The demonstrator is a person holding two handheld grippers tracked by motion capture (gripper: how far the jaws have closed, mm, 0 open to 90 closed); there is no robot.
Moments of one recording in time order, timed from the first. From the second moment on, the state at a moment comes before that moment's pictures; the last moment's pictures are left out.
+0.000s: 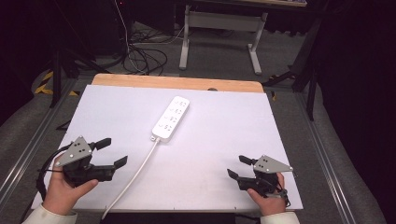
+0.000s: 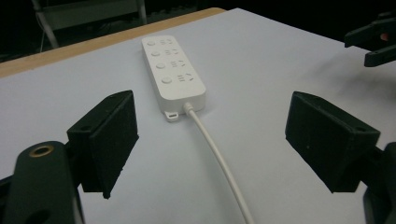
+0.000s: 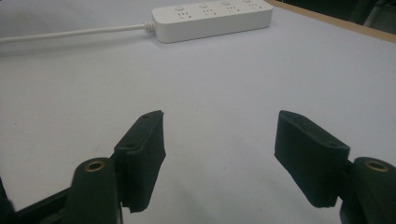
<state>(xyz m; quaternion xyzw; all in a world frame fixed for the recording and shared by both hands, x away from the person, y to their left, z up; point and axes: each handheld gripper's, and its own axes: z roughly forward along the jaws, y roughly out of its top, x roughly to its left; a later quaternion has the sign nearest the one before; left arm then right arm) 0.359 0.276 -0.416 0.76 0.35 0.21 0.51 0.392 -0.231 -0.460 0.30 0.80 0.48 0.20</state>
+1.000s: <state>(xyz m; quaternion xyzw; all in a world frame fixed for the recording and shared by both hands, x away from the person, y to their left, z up) 0.343 0.301 -0.491 0.78 0.36 0.19 0.48 0.392 -0.232 -0.460 0.29 0.80 0.48 0.20</state>
